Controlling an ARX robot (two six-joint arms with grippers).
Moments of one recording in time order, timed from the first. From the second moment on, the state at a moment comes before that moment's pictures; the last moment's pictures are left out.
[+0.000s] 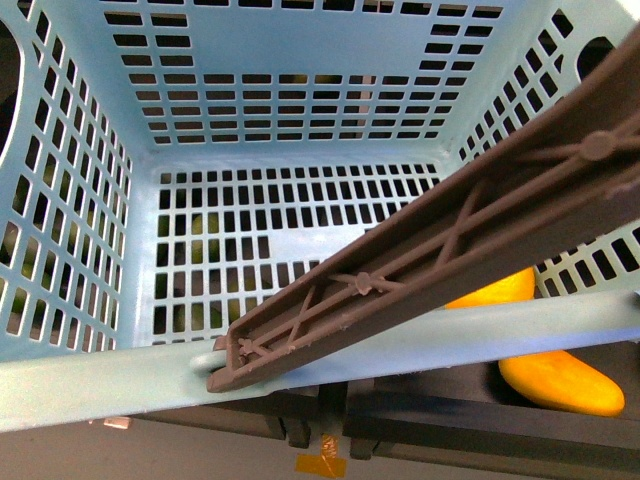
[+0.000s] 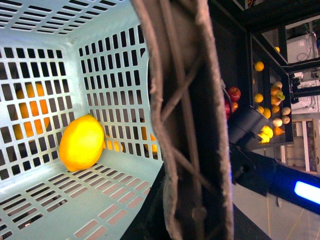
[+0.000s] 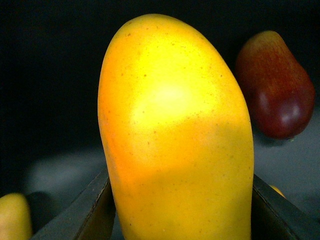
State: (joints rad) left arm -0.69 1.46 1.11 -0.18 0.25 -0.91; right arm -0.30 1.93 0.74 0.45 -0.18 0.14
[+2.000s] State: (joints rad) left arm -0.69 1.46 1.11 -0.18 0.25 -0.91; right arm 0.18 0.95 0.51 0.34 0.18 0.14
